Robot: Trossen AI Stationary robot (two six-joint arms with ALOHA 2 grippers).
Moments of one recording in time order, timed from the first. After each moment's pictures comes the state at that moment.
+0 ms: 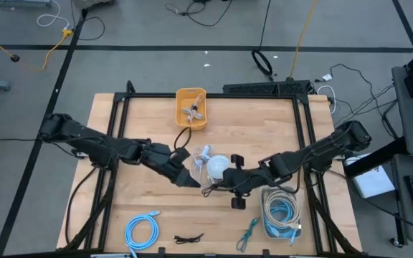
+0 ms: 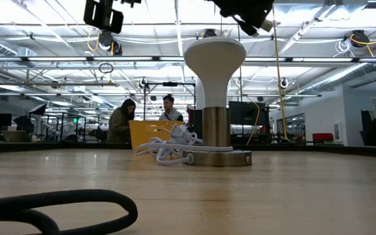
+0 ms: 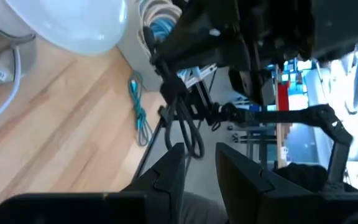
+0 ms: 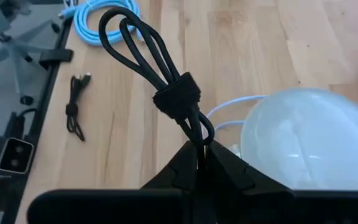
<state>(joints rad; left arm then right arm) -0.23 1.35 0.95 0.05 0.19 -1.26 0.38 1.56 1.28 -0.49 0.23 0.34</state>
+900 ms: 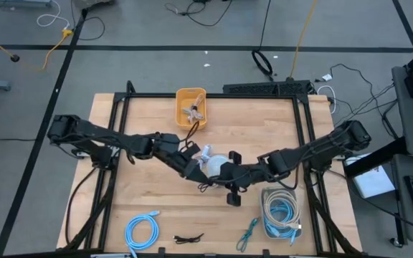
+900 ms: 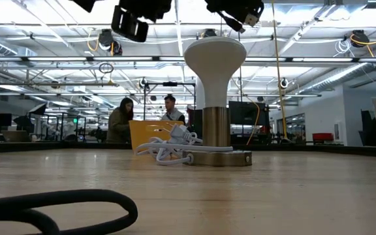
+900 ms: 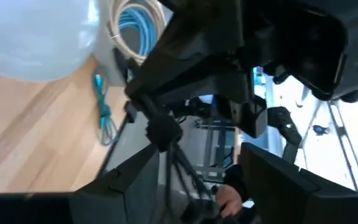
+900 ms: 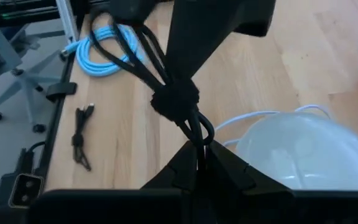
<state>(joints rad) -0.11 1.47 0.95 0.27 0.42 -1.37 0.35 1.56 1.28 -0.41 0.22 0.39</state>
